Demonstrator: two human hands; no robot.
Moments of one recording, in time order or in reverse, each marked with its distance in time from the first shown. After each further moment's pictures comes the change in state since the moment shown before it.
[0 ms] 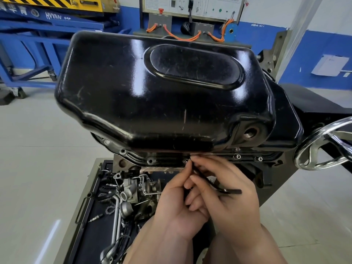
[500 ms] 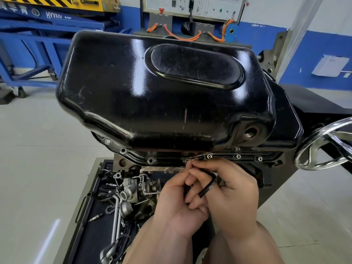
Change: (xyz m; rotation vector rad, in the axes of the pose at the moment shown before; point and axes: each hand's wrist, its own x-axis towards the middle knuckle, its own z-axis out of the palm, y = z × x) left_hand -0.003 0.002 0.004 0.080 0.032 -0.003; right_hand 0.002 0.004 0.007 -0.106 0.123 0.010
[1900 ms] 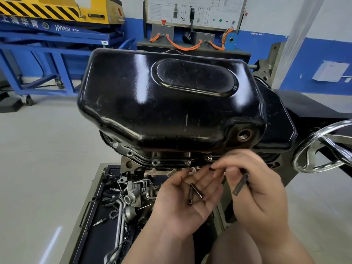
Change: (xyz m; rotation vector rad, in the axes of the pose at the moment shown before) left_hand -0.018 0.005 0.012 0.136 0.017 -0.049; right_hand 0.019 -0.023 -0.042 0.077 -0.154 -0.127
